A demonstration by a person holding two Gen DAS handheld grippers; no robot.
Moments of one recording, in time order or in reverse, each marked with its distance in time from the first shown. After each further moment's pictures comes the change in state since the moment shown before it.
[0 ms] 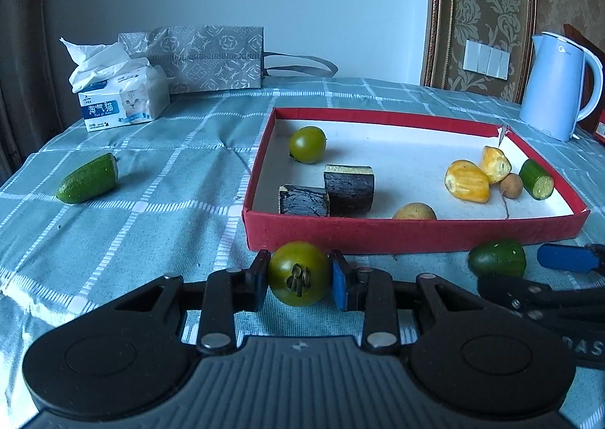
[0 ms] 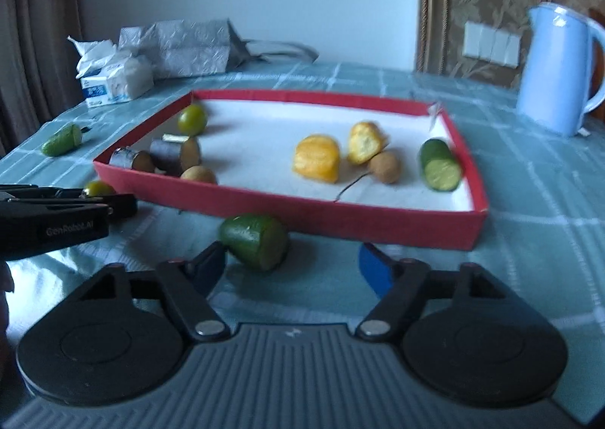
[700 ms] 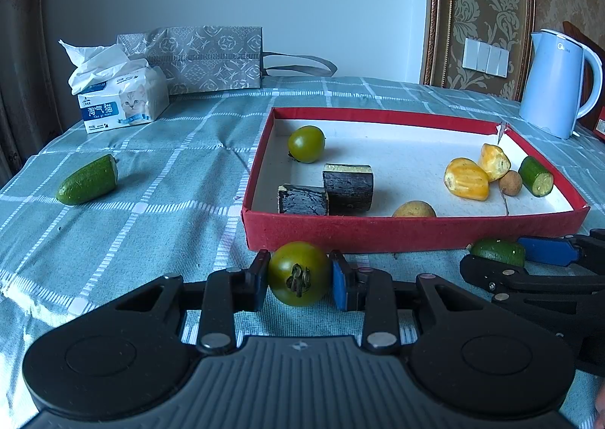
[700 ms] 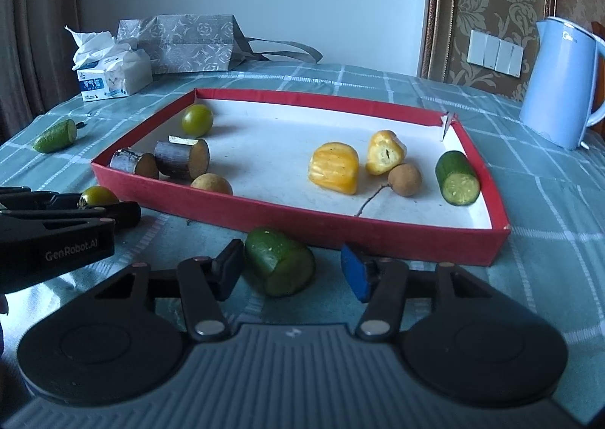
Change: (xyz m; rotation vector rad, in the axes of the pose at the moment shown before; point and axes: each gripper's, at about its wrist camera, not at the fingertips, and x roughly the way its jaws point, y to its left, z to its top) left arm 0.000 -0.002 0.000 0.006 0.001 0.001; right arm 0.011 0.021 0.007 -0.040 -0.004 -0.048
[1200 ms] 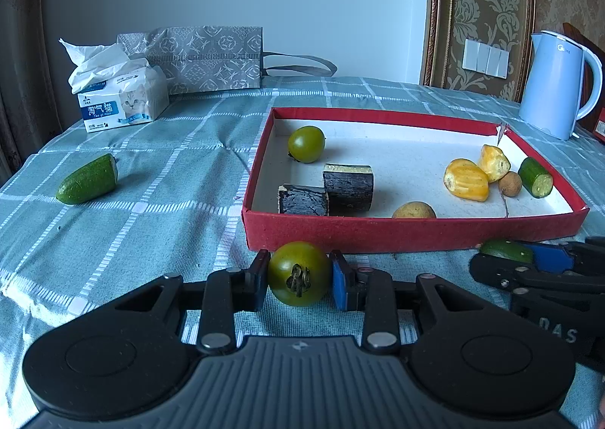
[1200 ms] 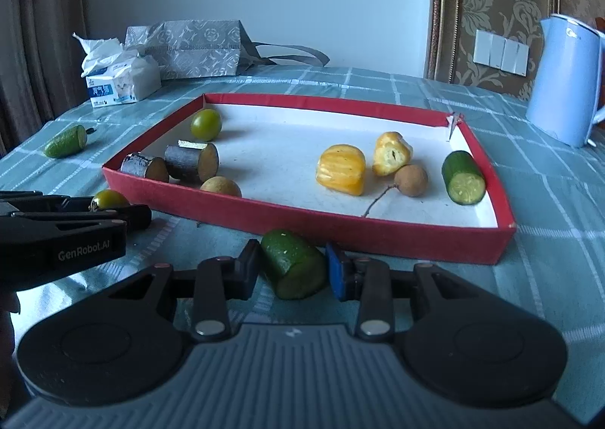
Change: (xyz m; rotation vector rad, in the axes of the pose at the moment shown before) left arm 0.000 0.000 0.000 -0.004 -0.001 -0.003; right arm -0.006 -0.005 -0.003 0.029 -0.015 0.041
